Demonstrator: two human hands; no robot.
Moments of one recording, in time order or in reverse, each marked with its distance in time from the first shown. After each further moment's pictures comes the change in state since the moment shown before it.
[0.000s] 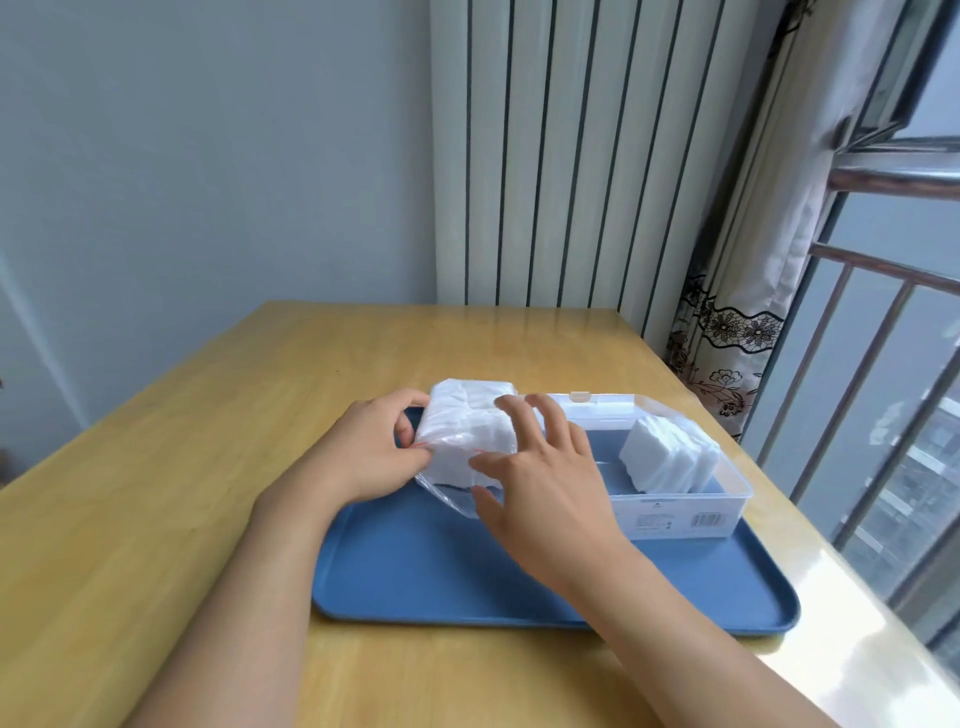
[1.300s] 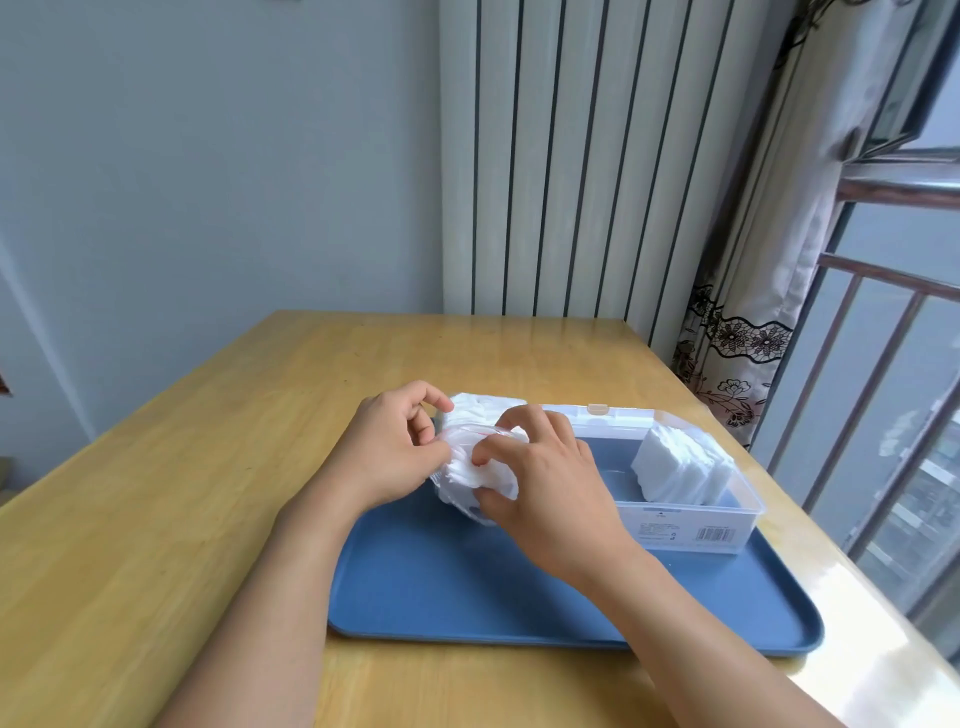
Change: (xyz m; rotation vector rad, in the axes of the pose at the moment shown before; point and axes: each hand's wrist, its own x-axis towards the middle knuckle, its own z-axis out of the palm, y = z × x) left_hand 0.002 0.008 0.003 -0.176 0.175 0.102; right_hand 0.014 -0.002 -0.007 0.289 -0.135 0.073
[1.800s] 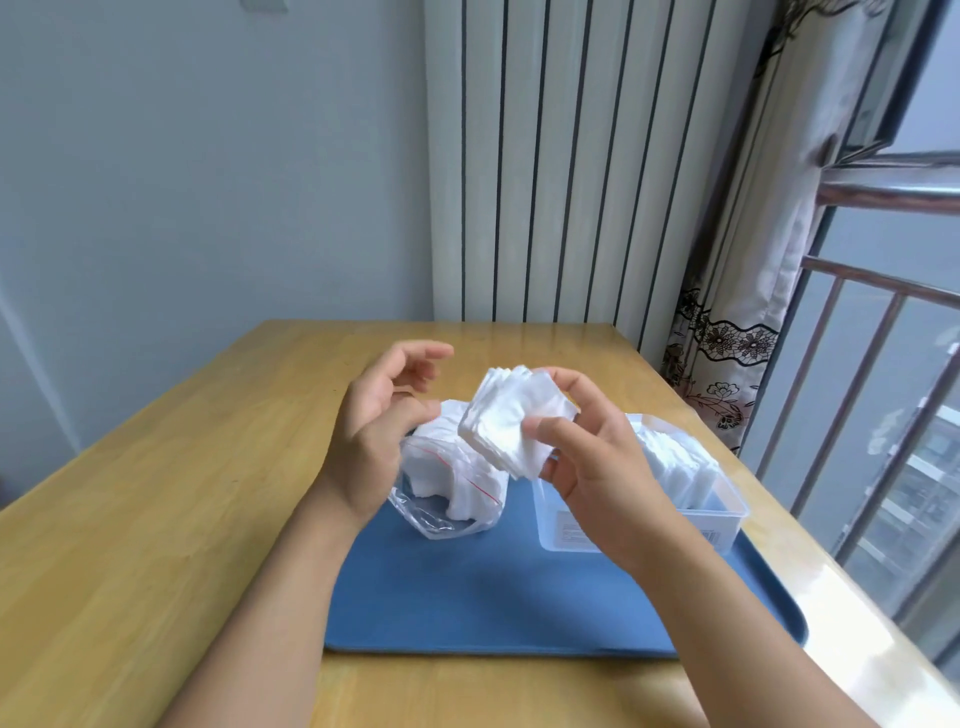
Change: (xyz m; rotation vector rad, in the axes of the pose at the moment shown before) left_hand -0.012 0.039 -0.007 -0.535 0.111 0.190; right_hand 0.000 0.011 -0.046 1.451 0.068 0.211
